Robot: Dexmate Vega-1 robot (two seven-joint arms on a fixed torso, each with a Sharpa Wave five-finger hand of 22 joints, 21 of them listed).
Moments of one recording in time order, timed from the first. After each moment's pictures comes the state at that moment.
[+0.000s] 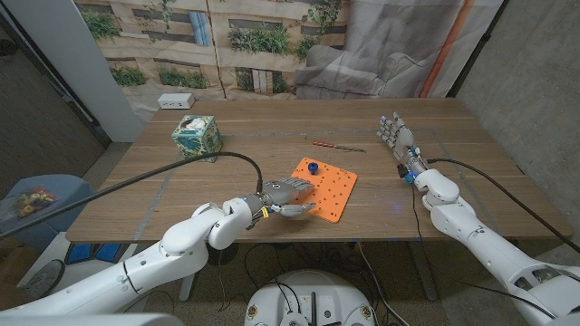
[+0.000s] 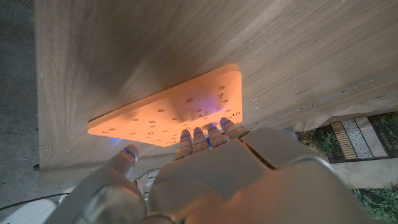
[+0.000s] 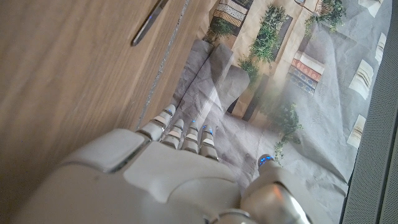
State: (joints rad) left arm 1.05 0.89 0.69 -2.14 0.86 0.22 -0.24; left_hand -0.01 0.06 0.60 0.19 0.18 -0.03 -0.01 0.17 0.17 -0.05 -0.03 0.18 0.17 -0.07 -0.04 0.17 0.17 -0.07 -0.04 0.18 0.17; right arm -0.80 -0.52 -0.38 -1.09 0.59 0.49 0.15; right_hand 0.03 0.08 0.26 0.12 0.26 0.09 -0.05 0.19 0.17 0.06 -0.03 0.19 0.19 -0.04 -0.04 0.20 0.28 0.16 -0.04 0.18 0.17
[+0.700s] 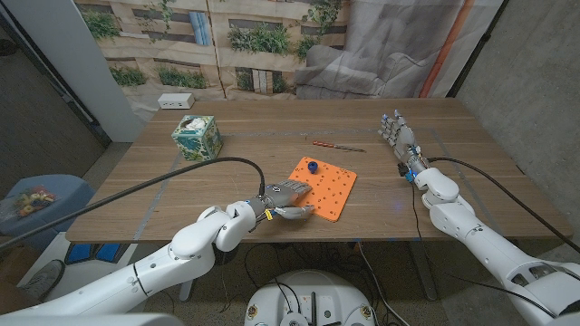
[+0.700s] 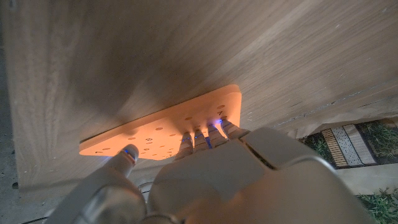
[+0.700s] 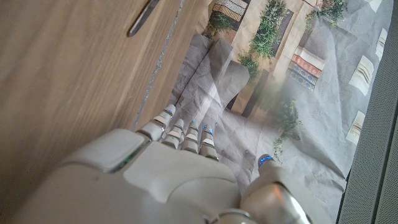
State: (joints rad) left arm 1.04 0.85 0.73 -2.09 0.91 0.28 -0.24; left_hand -0.01 0.06 0.59 0.19 0.19 -0.05 0.00 0.17 0.17 -0.06 -0.03 0.18 0.17 -0.08 -0.04 0.17 0.17 -0.09 -0.03 0.18 0.17; right arm -0.79 -0.51 -0.38 -1.07 0.58 0.50 0.14; right_hand 0.03 0.08 0.26 0.12 0.26 0.09 -0.05 0.19 0.17 0.06 -0.03 0.19 0.19 -0.04 -0.04 0.20 0.28 0.16 -0.04 0.18 0.16
